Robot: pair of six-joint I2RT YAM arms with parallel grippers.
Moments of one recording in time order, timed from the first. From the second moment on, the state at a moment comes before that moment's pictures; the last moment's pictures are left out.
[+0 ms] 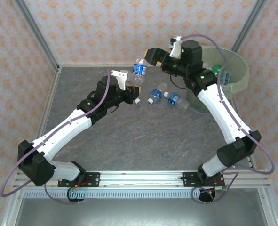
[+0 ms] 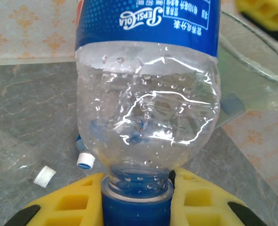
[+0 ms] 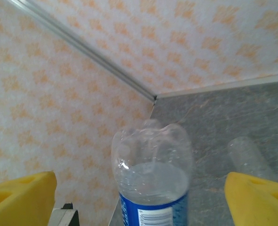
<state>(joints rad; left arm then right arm) -0.58 1.33 1.19 -0.22 0.11 -0.42 0.45 1.55 1.74 -0.46 -0.41 0.72</state>
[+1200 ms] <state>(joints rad) -0.58 1.29 1.20 -0.23 0.15 -0.41 0.50 1.67 1.83 -0.58 -0.55 0.63</state>
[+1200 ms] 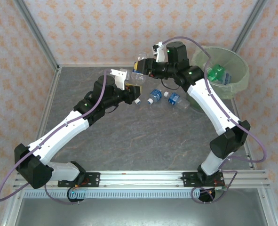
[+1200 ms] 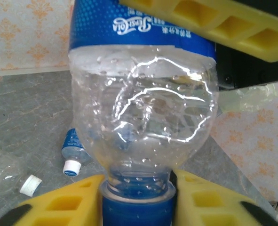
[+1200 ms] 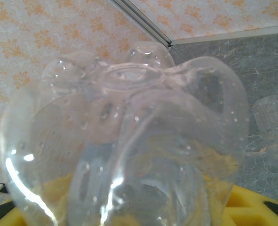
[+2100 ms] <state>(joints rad) -0.59 1.20 1.13 -0.20 0.01 -0.41 -0.03 1.50 1.78 -0.58 -0.29 0.78</state>
